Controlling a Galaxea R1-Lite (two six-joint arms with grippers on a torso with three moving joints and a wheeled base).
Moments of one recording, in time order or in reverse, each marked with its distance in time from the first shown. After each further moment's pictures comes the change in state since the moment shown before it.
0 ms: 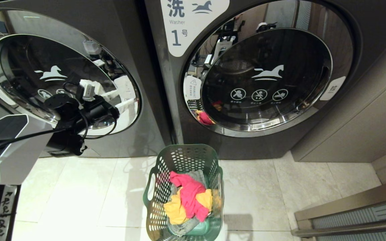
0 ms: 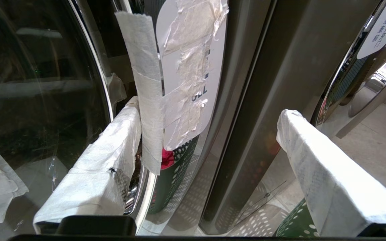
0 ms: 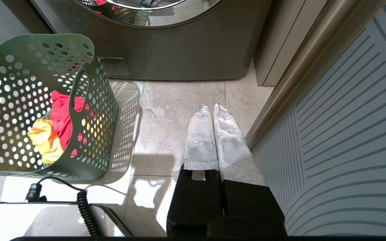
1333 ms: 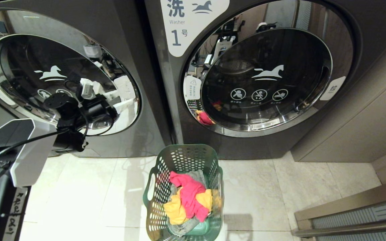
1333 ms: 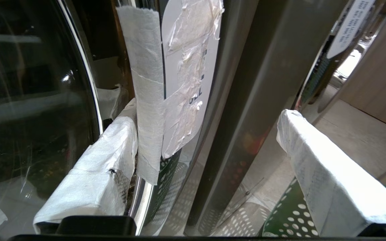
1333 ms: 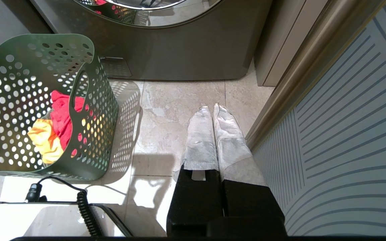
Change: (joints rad) left arm 0.016 0.092 -0.199 0.008 -0.170 -0.123; right arm 0.000 0.000 0.000 0.000 0.000 0.000
